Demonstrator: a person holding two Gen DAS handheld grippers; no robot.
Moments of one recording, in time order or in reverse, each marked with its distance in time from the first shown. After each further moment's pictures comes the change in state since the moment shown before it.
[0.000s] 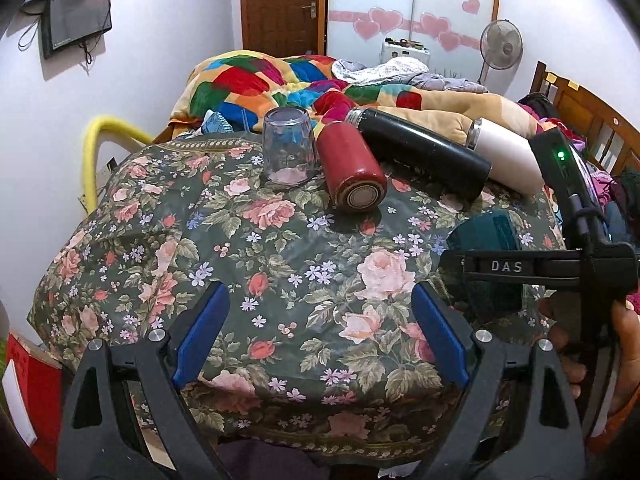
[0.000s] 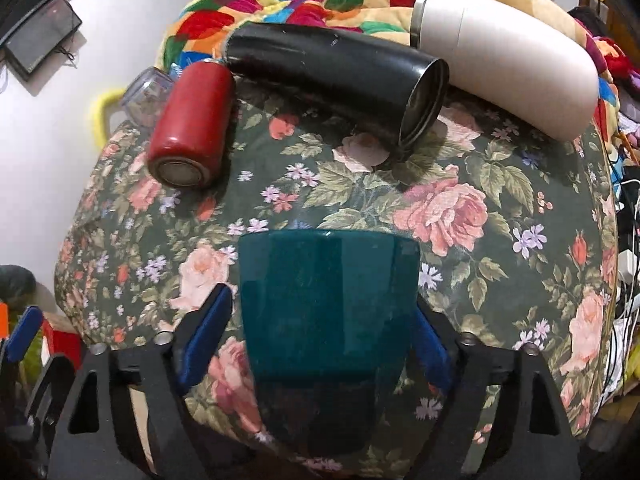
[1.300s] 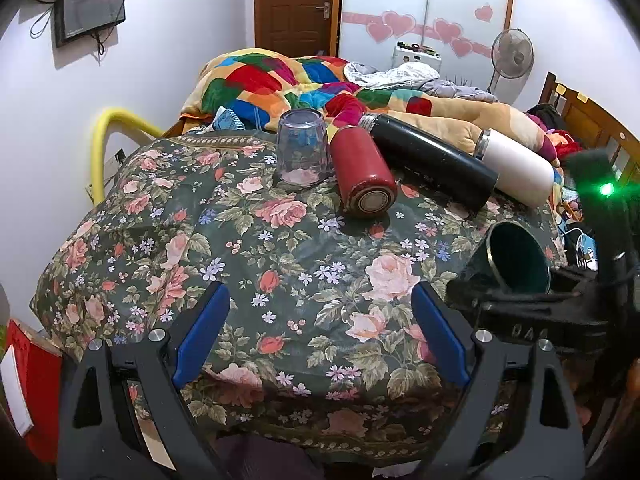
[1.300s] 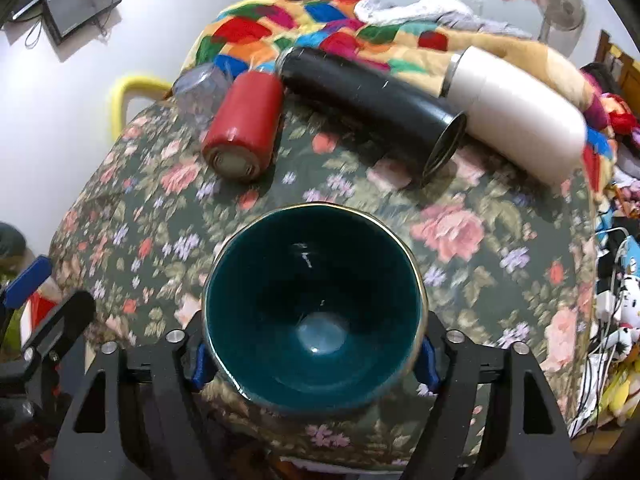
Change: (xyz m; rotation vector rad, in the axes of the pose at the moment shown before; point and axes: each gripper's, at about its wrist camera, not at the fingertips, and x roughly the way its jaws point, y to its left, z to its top) left arm -0.010 0.010 0.001 -0.047 0.003 0.010; right arm -0.022 0.032 -0.017 -0.156 -0.068 -0.024
